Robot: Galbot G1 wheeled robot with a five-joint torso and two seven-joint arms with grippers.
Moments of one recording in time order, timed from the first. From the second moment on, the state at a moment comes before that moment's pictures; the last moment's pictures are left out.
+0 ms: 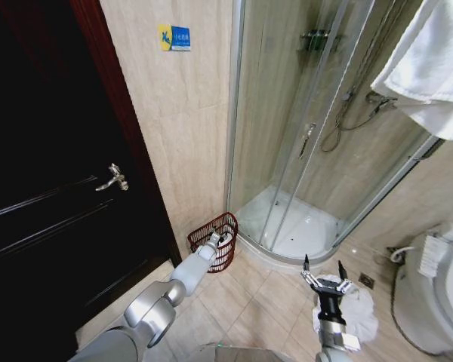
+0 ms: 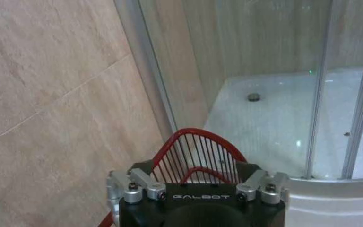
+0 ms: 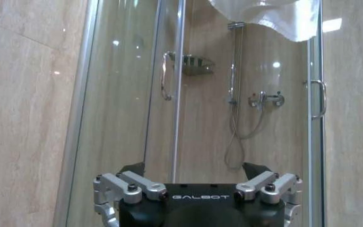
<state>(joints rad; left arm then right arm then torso) 0.51 -1.56 0.13 -0.46 -0.16 -0.15 -0.10 -1.73 1.60 0.74 1.88 0.05 0.60 0.00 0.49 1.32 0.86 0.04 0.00</state>
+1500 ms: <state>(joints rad) 1.28 -1.22 -0.32 -1.79 -0.38 0.09 -0.10 -1.73 1.51 0.72 2.13 0.08 0.35 0.17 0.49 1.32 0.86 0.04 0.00</state>
